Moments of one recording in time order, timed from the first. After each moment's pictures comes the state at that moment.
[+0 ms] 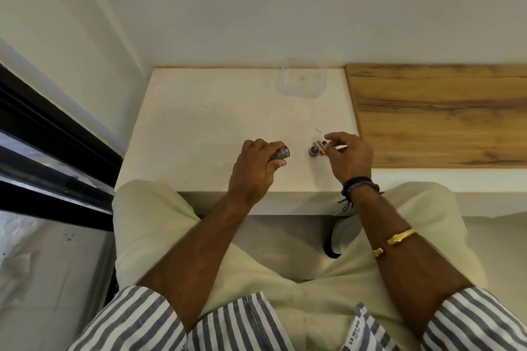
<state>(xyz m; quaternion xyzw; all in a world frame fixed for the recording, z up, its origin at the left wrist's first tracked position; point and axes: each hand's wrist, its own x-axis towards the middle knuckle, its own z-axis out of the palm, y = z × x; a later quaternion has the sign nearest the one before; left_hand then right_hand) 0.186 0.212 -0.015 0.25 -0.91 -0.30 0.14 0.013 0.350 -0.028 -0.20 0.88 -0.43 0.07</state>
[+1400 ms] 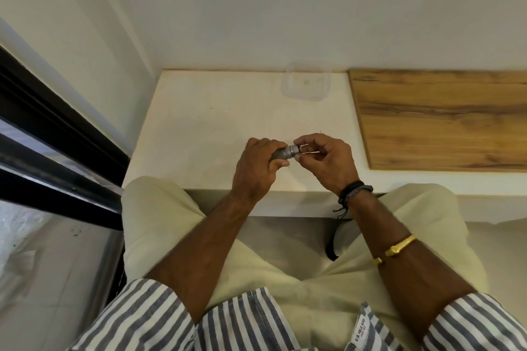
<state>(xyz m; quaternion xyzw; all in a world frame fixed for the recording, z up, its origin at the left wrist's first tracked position) 0.186 0.208 -0.026 0.23 -0.89 -0.31 0.22 0.056 0.340 0.006 -0.39 0.78 -0.46 0.15</state>
